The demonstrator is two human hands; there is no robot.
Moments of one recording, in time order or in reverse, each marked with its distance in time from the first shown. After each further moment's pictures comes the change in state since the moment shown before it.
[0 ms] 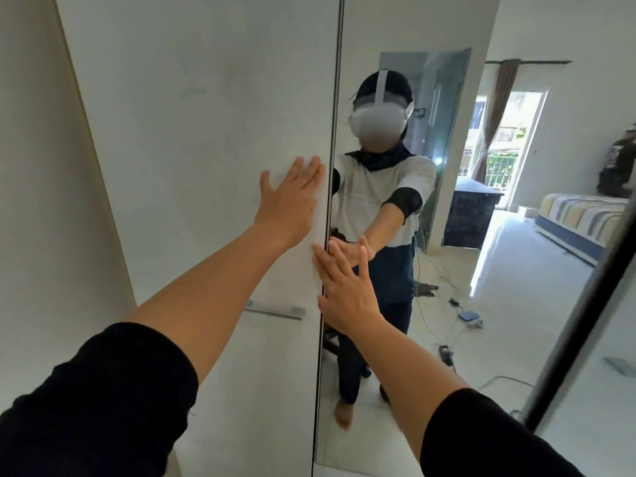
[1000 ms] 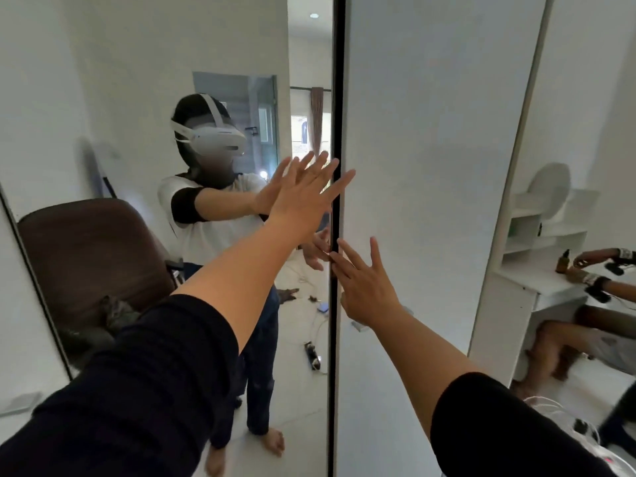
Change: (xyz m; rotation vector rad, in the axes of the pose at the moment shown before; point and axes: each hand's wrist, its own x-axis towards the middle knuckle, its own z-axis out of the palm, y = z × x) left_hand 0.101 0.378 -0.029 -0.017 0.204 0.589; right_hand -0.222 0.314 -0.015 -0.387 -0.281 0.312
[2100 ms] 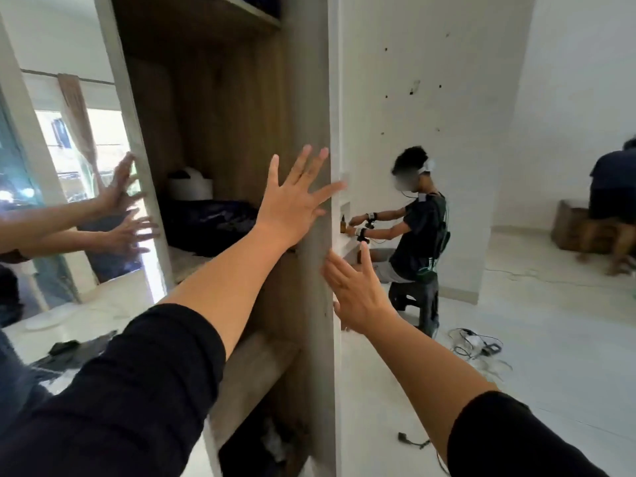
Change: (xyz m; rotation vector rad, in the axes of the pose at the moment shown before) left_hand -0.001 0.165 -0.104 -0.415 0.452 0.437; right_hand -0.211 0.039 -0.077 -0.258 -0.437 0.466
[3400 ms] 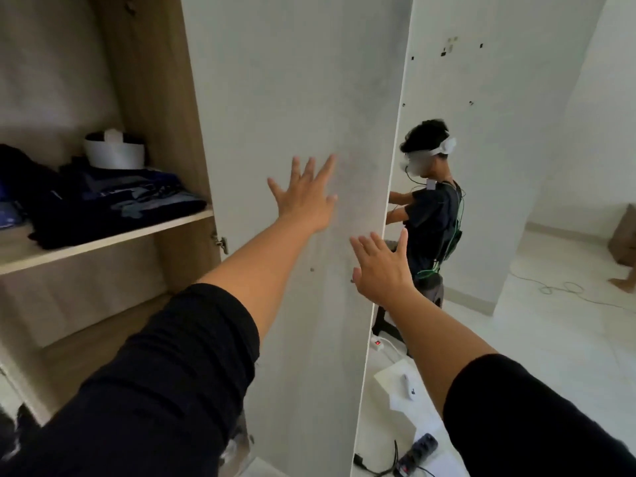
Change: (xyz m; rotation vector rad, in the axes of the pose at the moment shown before) left_hand 0.232 0.199 0.154 -0.395 -0.331 -0.536; right_hand 0.071 0.253 0.257 0.327 -0.057 0.124
